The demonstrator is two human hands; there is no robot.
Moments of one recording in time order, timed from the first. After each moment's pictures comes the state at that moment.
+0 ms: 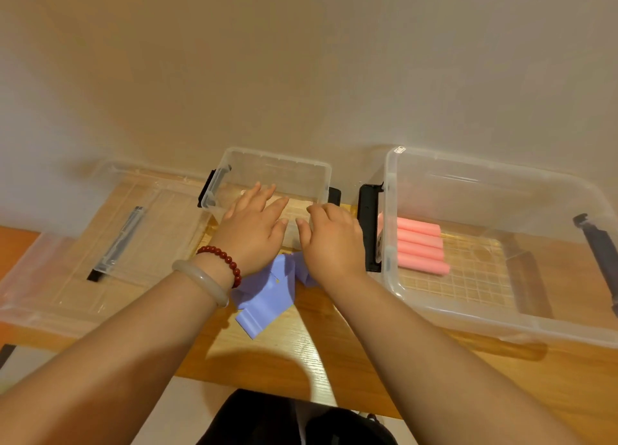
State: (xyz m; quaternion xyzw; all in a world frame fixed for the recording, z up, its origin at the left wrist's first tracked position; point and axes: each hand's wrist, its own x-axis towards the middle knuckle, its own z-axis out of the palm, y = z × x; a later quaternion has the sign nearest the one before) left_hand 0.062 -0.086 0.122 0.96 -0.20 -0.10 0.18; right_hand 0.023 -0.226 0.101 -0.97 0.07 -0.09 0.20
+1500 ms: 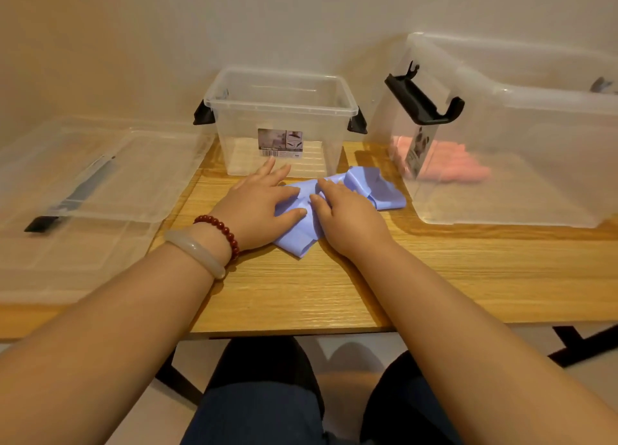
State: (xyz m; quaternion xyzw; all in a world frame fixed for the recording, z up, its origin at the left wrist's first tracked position) left_hand 0.044 -0.013 -0.050 0.90 -0.39 0.00 0.17; right_hand -0.032 -0.168 -0.055 -0.97 0.11 -0.09 0.22
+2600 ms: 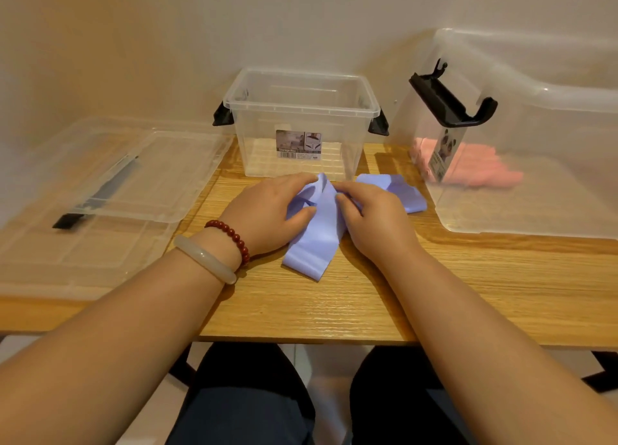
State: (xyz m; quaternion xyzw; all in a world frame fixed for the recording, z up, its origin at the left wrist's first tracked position) left_hand 0.041 -0.008 -0.051 0.88 -0.40 0.07 0.24; right_hand -0.038 -0.176 -0.051 -0.93 0.06 -0.21 0.30
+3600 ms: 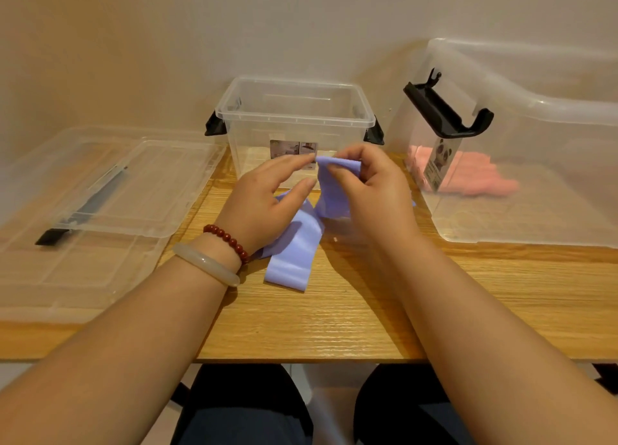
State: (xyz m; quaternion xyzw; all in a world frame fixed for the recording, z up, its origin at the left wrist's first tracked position) left_hand 0.050 -0.017 -0.042 0.79 -0.39 0.13 0.45; right_hand -0.026 -0.165 -0.014 -0.82 0.03 -0.30 0.50
